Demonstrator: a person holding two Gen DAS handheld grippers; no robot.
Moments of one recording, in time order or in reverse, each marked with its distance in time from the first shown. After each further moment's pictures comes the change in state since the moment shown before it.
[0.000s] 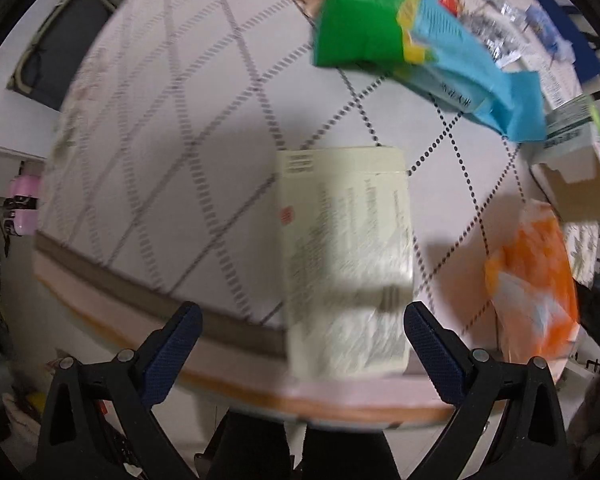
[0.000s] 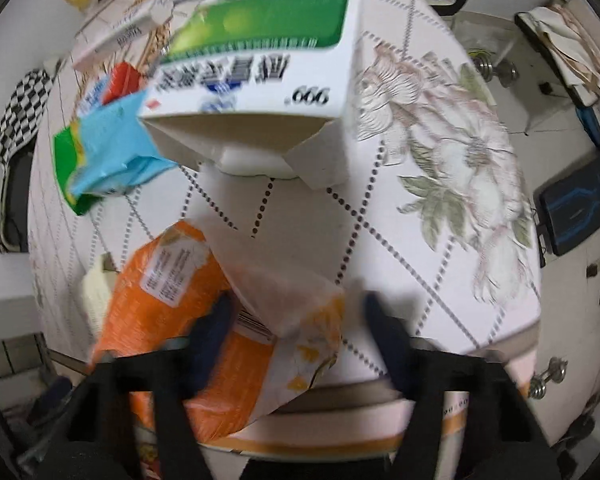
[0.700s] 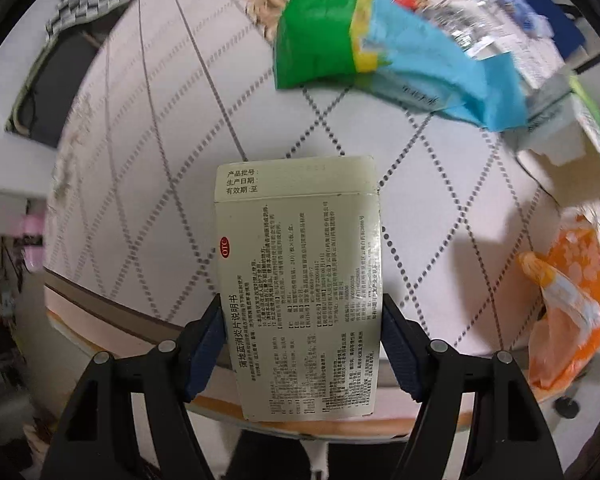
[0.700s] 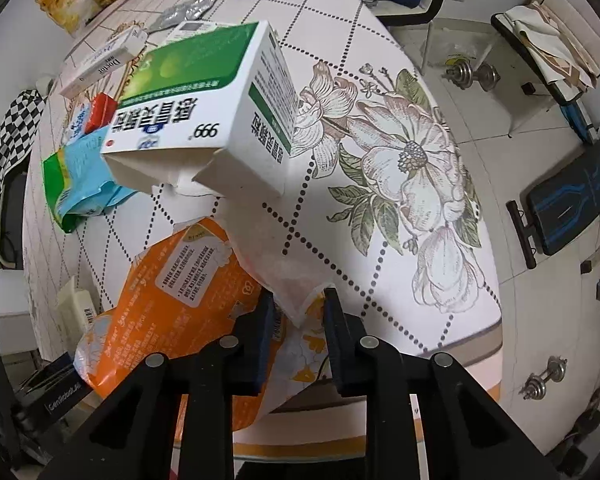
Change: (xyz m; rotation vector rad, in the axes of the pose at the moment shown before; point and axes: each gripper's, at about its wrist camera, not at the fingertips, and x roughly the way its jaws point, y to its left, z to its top) left arm -0.044 -0.019 -0.018 0.121 -0.106 0.056; right arm -0.024 -0.042 -0.005 0.048 -0.054 -0.014
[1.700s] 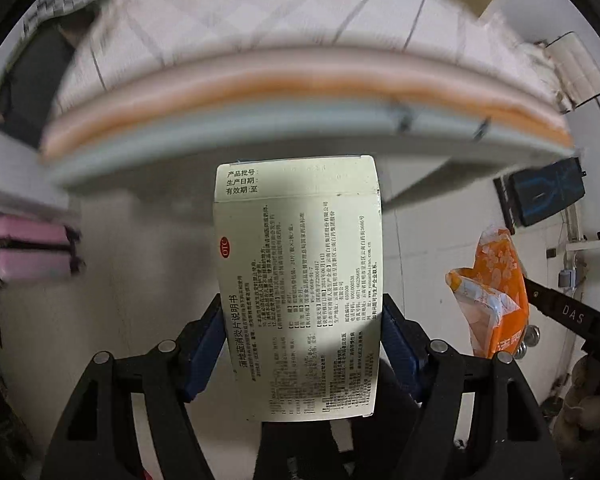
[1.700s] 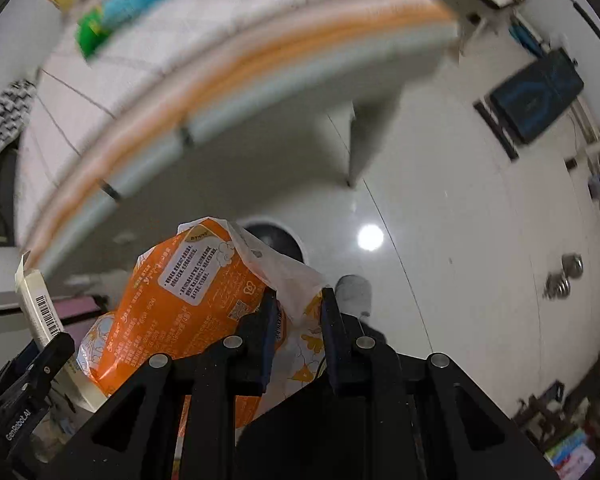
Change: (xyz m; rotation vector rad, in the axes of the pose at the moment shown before) left arm 0.049 0.085 -0.215 0.194 0.001 -0.185; right arm 0.006 0.011 -0.315 0.162 0.059 -0.047
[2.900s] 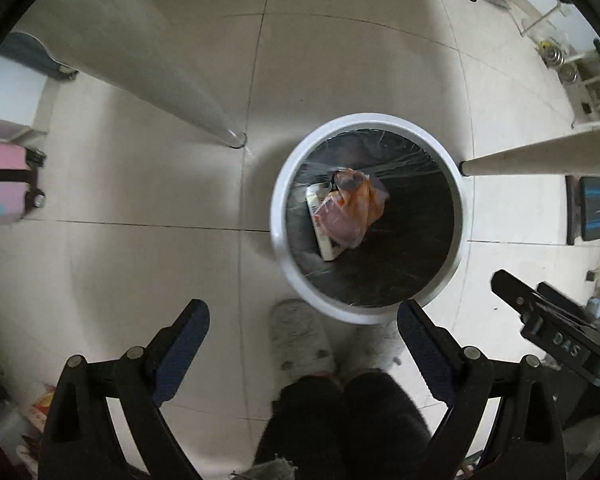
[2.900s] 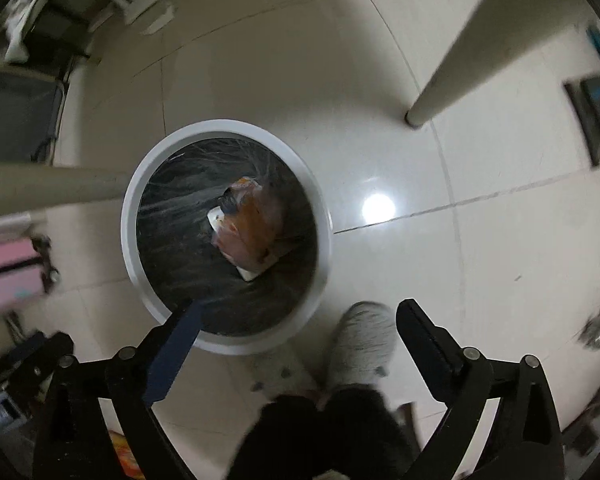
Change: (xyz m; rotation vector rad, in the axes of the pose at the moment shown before) left arm 0.266 0.062 -0.013 -0.139 0.154 0.052; right arm 0.367 0.034 -0.008 -0.219 0.145 -0.030
